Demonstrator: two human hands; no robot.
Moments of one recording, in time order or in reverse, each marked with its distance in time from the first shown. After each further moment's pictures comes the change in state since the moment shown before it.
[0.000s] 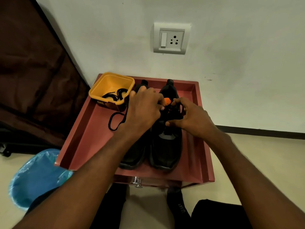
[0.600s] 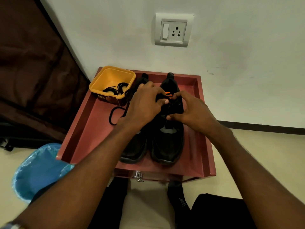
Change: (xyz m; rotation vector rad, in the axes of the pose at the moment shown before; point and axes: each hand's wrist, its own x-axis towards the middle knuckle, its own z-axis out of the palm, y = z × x) left_hand 0.002 -0.015 0.018 -0.206 -0.063 -0.043; right_hand 0.002 -0.002 0.002 0.000 0.006 -0.036
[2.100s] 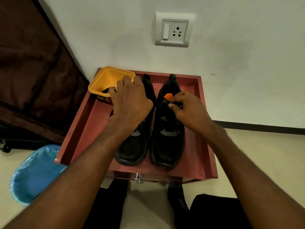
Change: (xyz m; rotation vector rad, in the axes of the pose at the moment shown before) left_hand -0.009 0.010 -0.042 0.342 0.023 -0.349; right_hand 0.008 -0.023 0.007 -0.072 0.093 0.011
